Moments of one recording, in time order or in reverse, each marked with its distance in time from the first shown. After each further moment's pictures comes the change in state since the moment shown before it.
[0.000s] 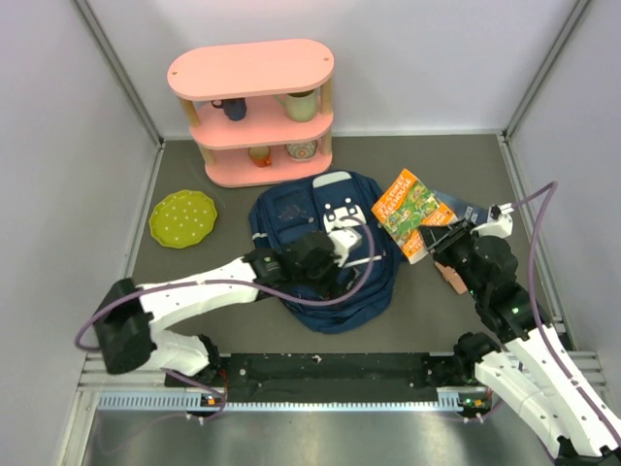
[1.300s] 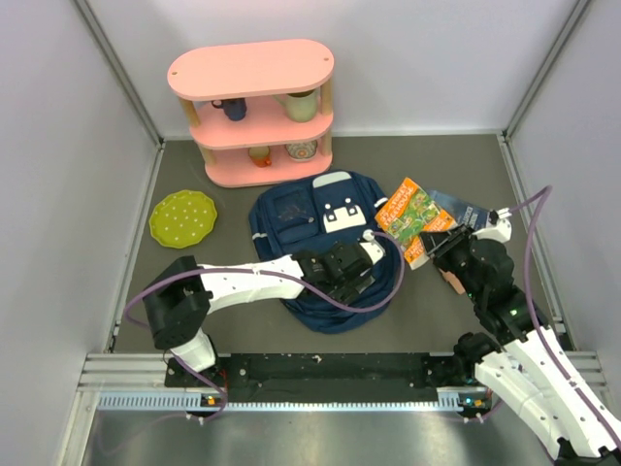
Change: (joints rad) left arm -0.135 0.353 0.202 -0.111 -0.328 0.092; right arm 0.000 -0.023 -0.033 -0.043 0.027 0.003
